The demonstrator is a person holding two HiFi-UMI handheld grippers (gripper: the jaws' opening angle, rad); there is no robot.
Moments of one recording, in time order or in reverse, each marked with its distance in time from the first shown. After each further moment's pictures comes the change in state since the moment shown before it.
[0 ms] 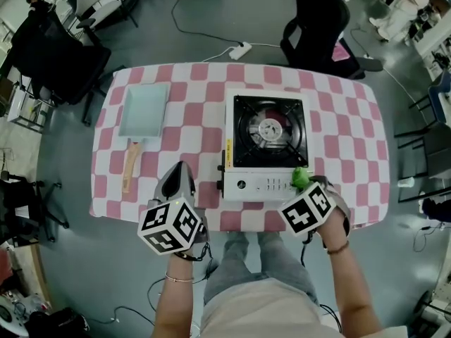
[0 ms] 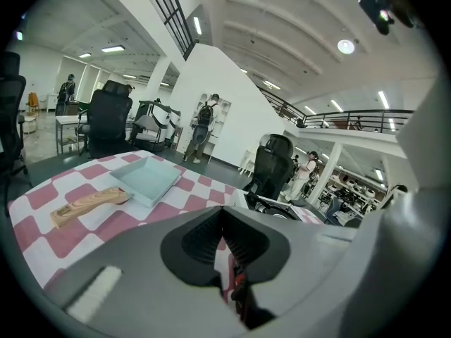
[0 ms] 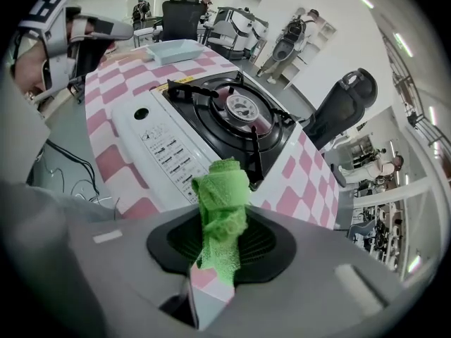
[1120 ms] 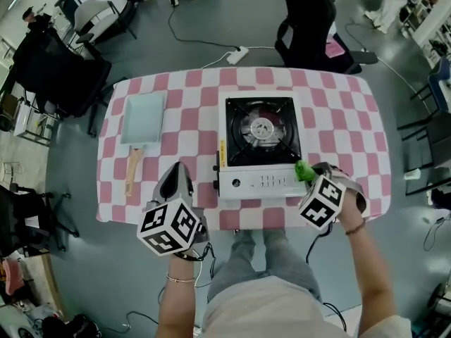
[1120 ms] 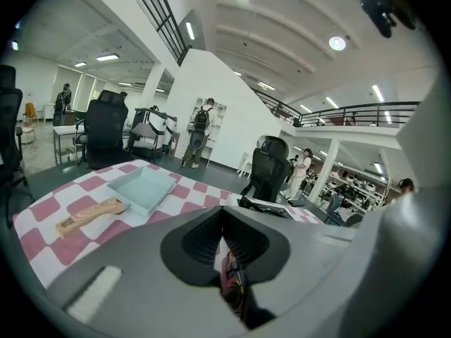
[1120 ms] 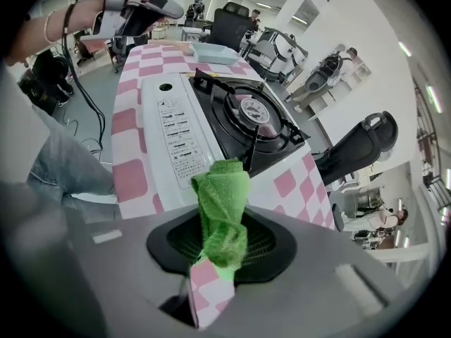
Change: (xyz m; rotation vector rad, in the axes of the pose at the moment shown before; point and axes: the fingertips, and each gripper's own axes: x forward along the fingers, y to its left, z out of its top) left arm -0.013 -0.024 0.015 0.052 -0.031 0.002; right arm 0.010 -0.032 -0.019 -0.328 -0.115 -0.004
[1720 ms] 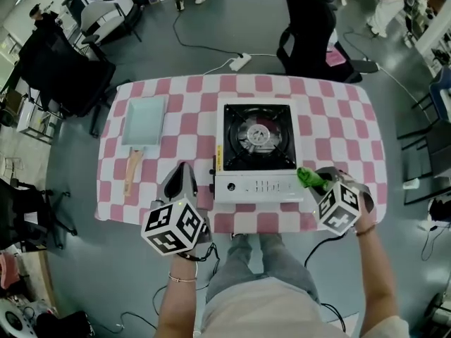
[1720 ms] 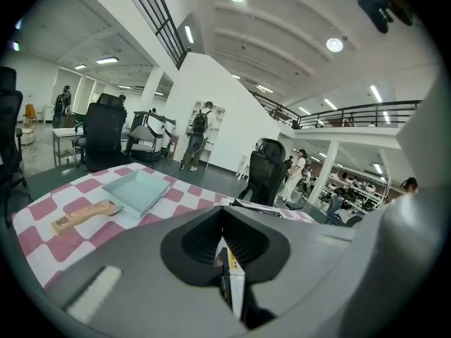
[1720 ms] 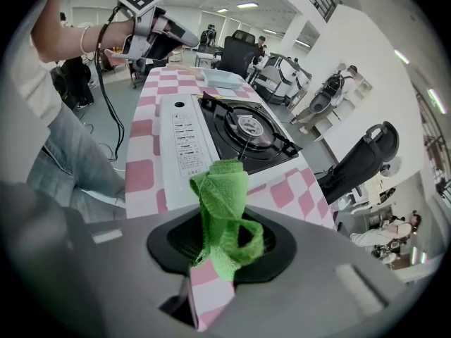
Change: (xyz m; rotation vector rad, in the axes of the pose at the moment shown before) left arm 0.000 -0.025 0.005 0.007 -0.026 -0.003; right arm -0.024 -0.013 -0.010 -0.061 -0.208 0.065
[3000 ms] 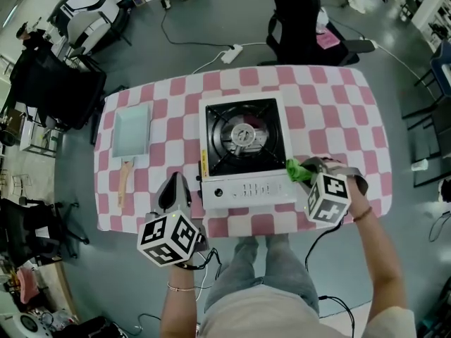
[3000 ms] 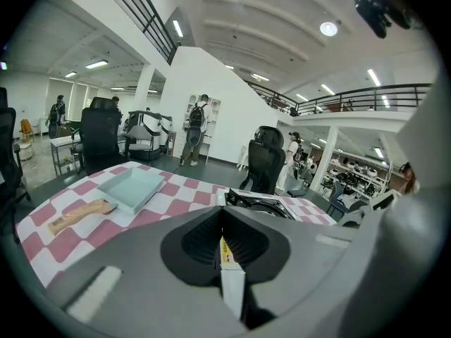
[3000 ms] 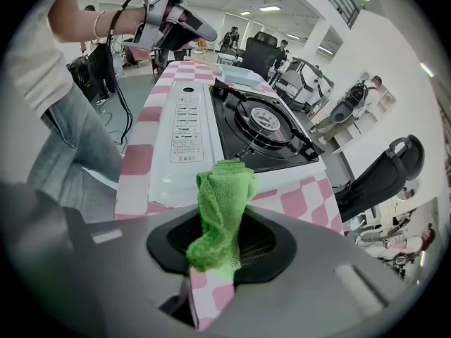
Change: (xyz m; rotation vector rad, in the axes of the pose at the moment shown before) left arm 0.016 -0.024 -0.017 0.075 0.067 0.026; right arm 0.039 -0.007 -0.006 -0.157 -0.026 0.099
